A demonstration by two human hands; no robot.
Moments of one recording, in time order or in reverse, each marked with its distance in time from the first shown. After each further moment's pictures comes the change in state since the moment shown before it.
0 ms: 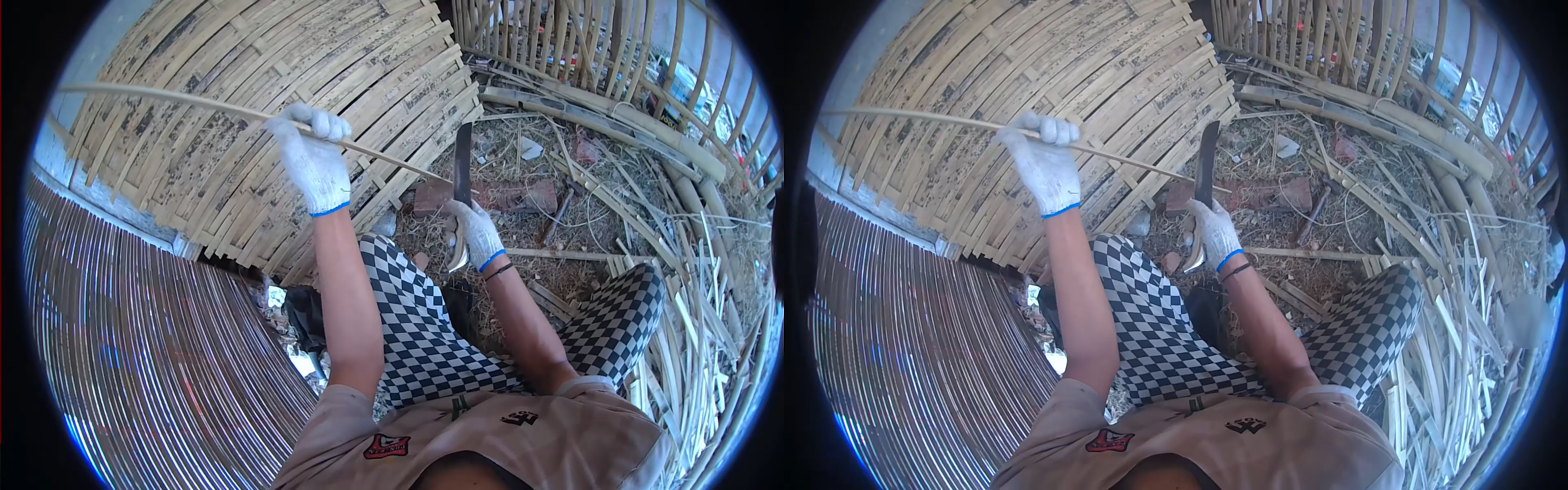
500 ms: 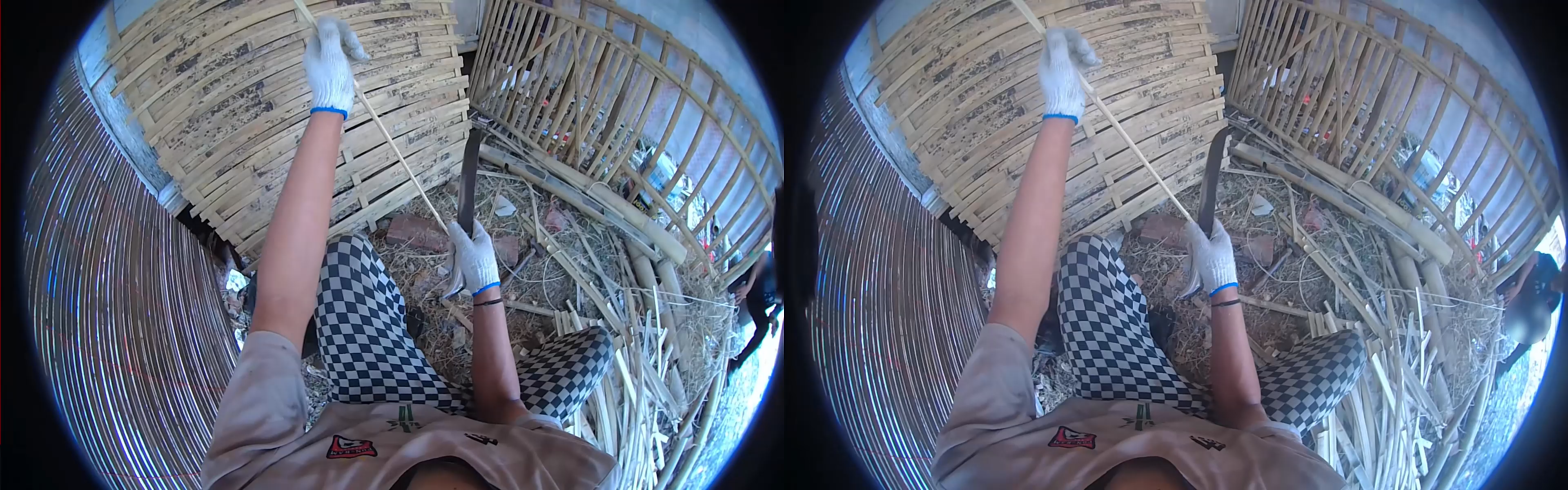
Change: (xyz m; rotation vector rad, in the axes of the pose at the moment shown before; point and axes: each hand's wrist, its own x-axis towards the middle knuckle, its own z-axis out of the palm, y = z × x) left_hand 0.124 0.023 0.041 0.229 0.028 0.309; right_hand -0.048 -0.063 -0.003 -0.525 0.029 -0.383
